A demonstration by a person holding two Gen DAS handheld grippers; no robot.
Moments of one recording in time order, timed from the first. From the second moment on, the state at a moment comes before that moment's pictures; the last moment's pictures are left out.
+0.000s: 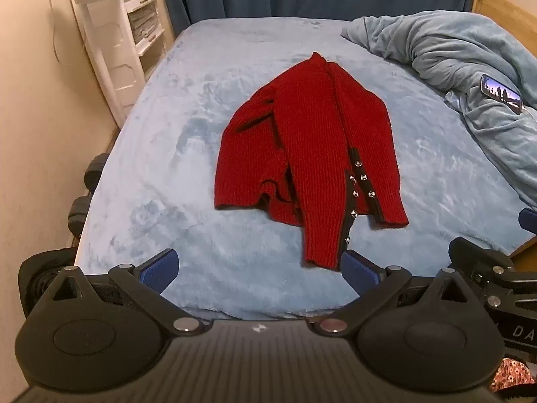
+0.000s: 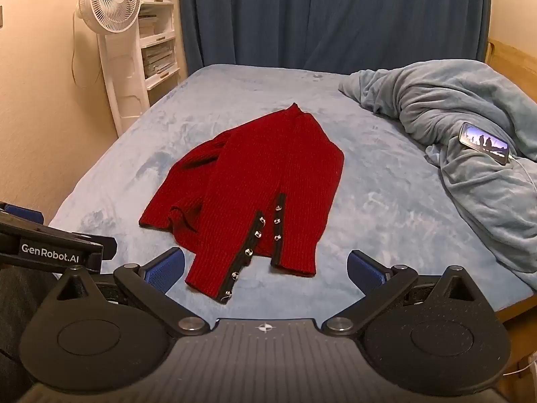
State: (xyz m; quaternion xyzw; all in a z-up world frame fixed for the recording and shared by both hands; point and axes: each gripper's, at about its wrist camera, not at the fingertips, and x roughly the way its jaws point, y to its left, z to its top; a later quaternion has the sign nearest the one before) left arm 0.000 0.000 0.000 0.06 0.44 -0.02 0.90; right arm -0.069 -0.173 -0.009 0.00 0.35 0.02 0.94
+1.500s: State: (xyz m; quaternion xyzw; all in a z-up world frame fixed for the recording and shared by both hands) left arm 0.000 0.002 -0.003 0.06 0.44 -0.02 0.89; right arm -0.067 -0.172 -0.014 0.00 0.35 0.02 0.93
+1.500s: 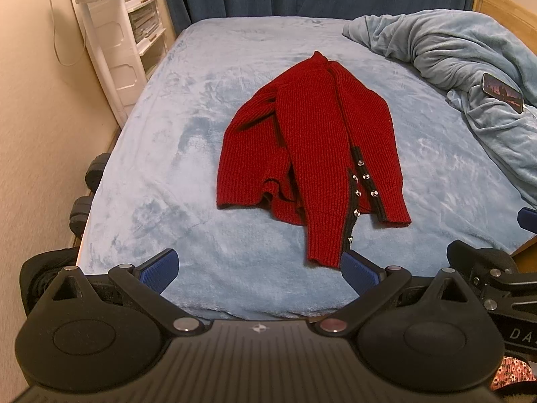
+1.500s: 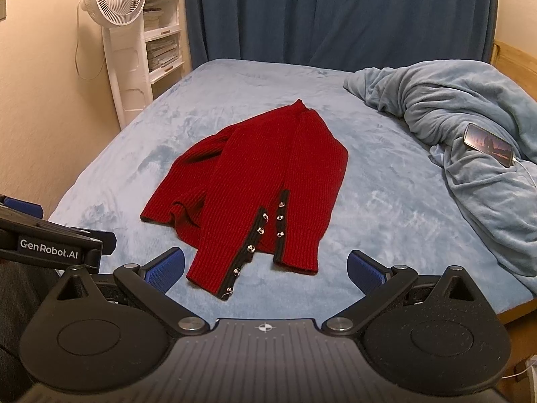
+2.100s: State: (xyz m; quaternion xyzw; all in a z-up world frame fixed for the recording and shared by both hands) left arm -0.003 0.003 -0.006 0.06 0.44 -0.02 0.89; right arm -0.068 -0.171 -0.020 0.00 0.36 0.02 0.93
